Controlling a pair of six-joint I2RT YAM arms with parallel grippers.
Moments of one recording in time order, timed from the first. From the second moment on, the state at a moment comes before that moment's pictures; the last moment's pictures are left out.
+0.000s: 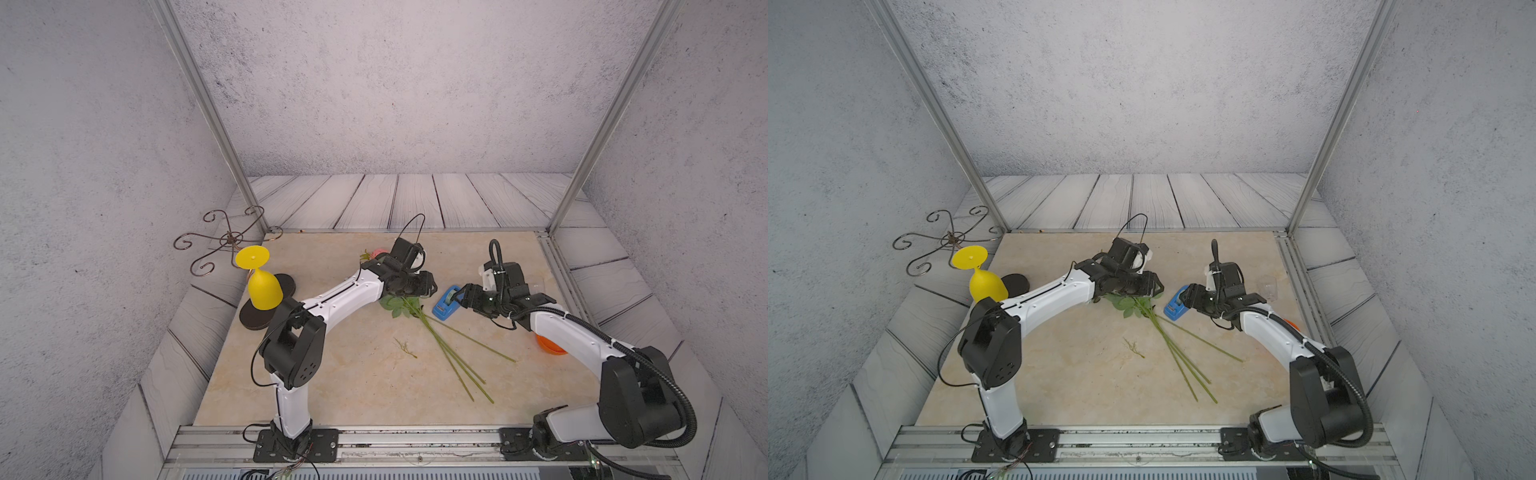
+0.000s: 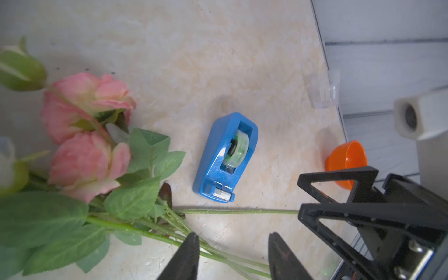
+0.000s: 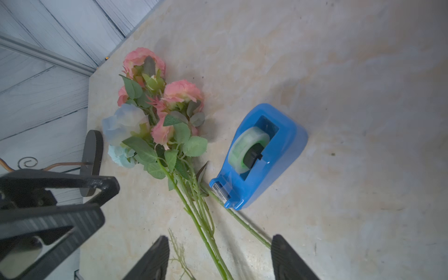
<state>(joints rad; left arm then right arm) -0.68 1.90 1.52 -0.48 0.32 -0.49 0.31 1.42 0.86 -0.27 -0.36 0.64</state>
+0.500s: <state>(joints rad) -0.66 2.03 1.67 -0.67 0.35 -0.44 0.33 1.53 0.83 -0.13 -0.38 0.78</state>
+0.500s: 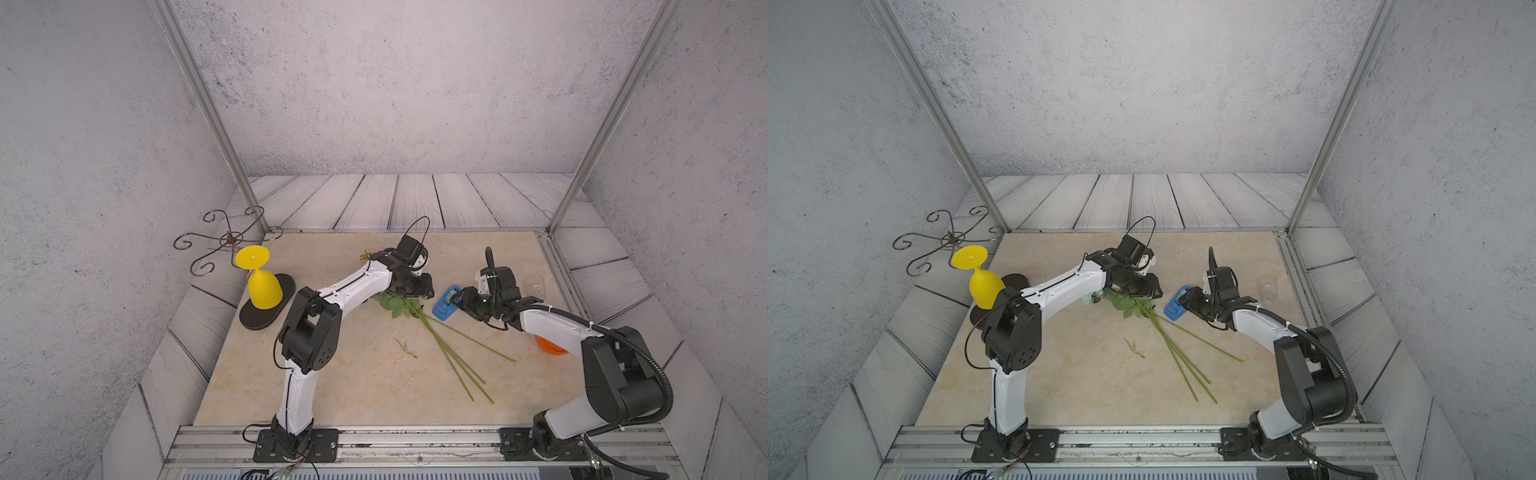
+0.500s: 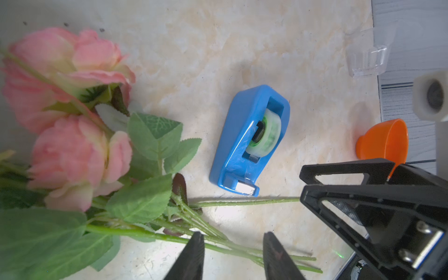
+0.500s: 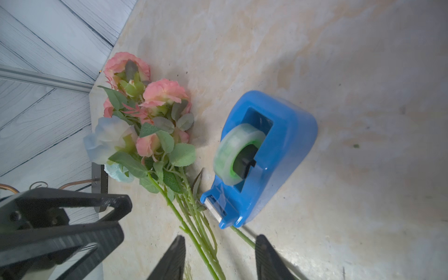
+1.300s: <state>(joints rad) -0.64 1.78 1.25 -0.49 0.32 -0.82 0.37 1.51 0.77 -0.41 -0.27 0.25</state>
